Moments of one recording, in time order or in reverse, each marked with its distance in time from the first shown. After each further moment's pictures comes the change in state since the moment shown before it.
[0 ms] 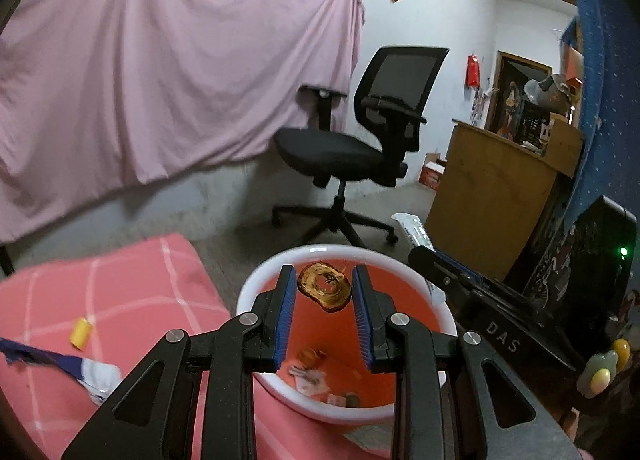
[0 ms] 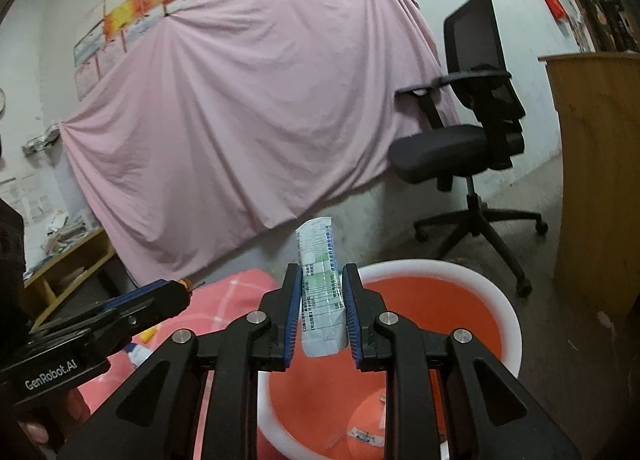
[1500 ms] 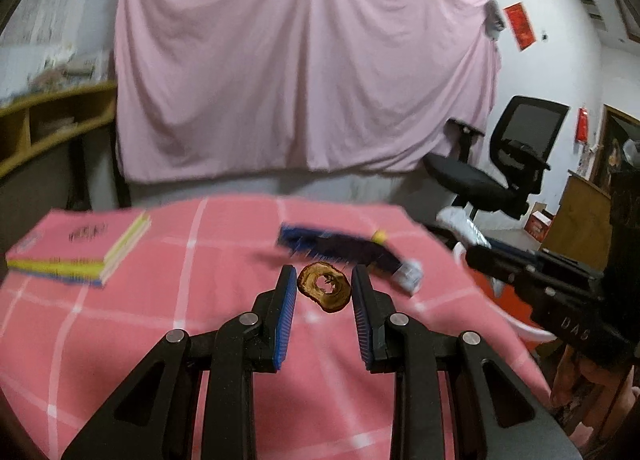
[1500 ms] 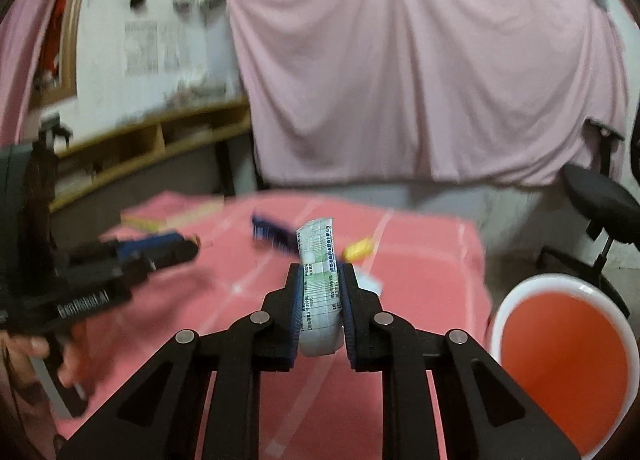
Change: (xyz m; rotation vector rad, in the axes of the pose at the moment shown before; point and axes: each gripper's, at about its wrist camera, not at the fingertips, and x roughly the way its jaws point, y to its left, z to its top) left arm -0.182 0.153 -0.113 -0.196 -0.148 0.400; right arm 0.014 0.199 -0.065 -0.468 0.198 0.422
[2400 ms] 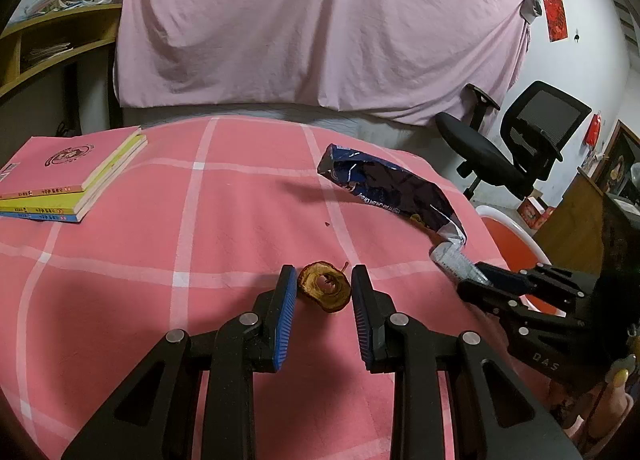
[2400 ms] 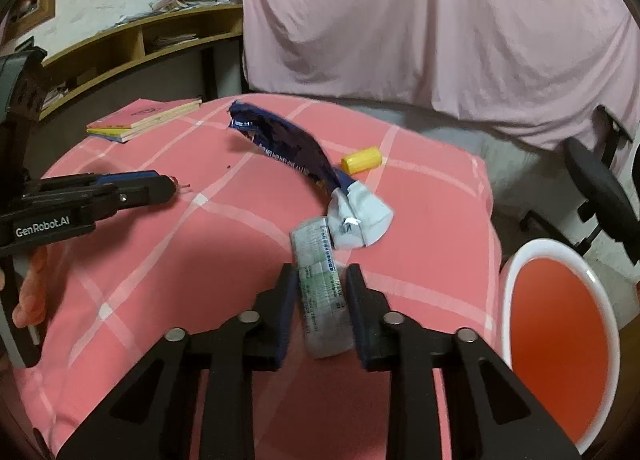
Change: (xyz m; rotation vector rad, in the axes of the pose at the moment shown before) left arm 0.044 0.056 -0.008 -0.151 0.258 -0.041; right arm 0.065 0.011 -0.027 -0.104 0.376 -0.072
